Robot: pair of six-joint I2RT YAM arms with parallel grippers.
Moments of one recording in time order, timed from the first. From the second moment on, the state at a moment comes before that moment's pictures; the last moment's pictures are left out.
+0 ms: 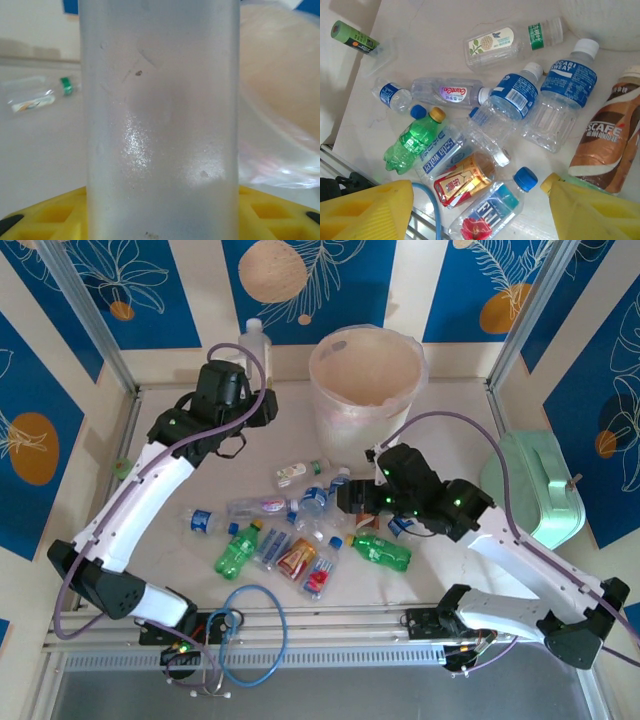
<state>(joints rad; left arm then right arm) -0.55 1.45 1.68 -0.77 -0.17 -0.45 0.80 1.03 1.10 -0.83 -0.03 0.66</state>
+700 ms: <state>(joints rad) -0.67 1.82 2.08 -0.70 0.04 -0.47 0.80 0.87 0.96 -0.83 -0.03 0.79</state>
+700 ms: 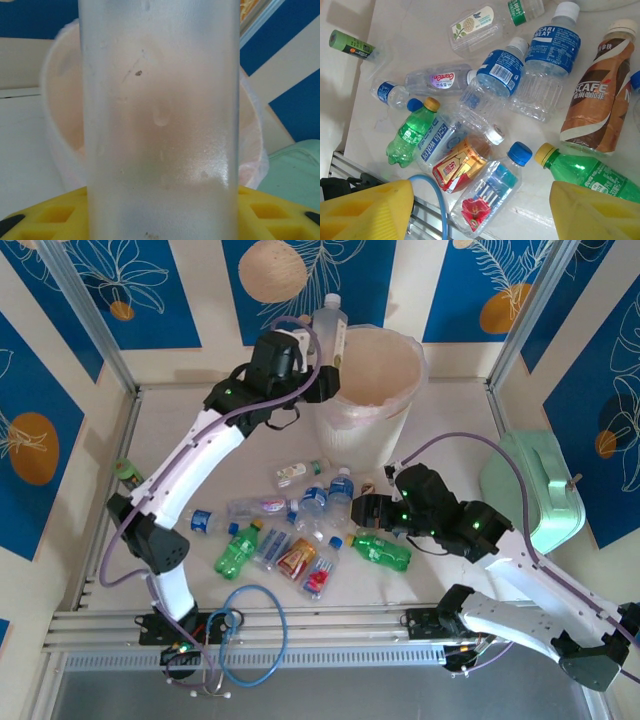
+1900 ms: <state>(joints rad) -0.66 2.03 2.31 -0.69 0.12 -0.54 0.81 0.80 0.91 -0.84 -0.04 0.83</state>
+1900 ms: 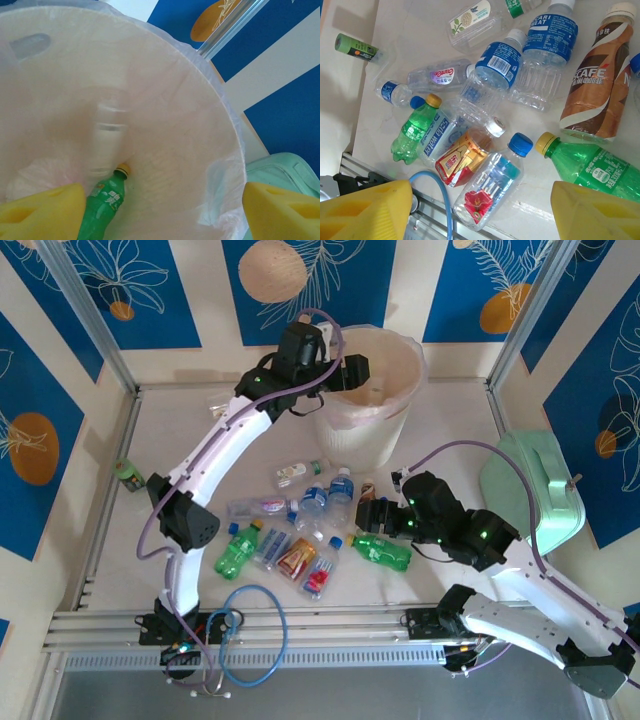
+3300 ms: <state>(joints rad) -0.10 2.36 2.25 -0.54 0.00 -0.32 0.88 0.95 0.98 -0.84 -0.05 0.79</state>
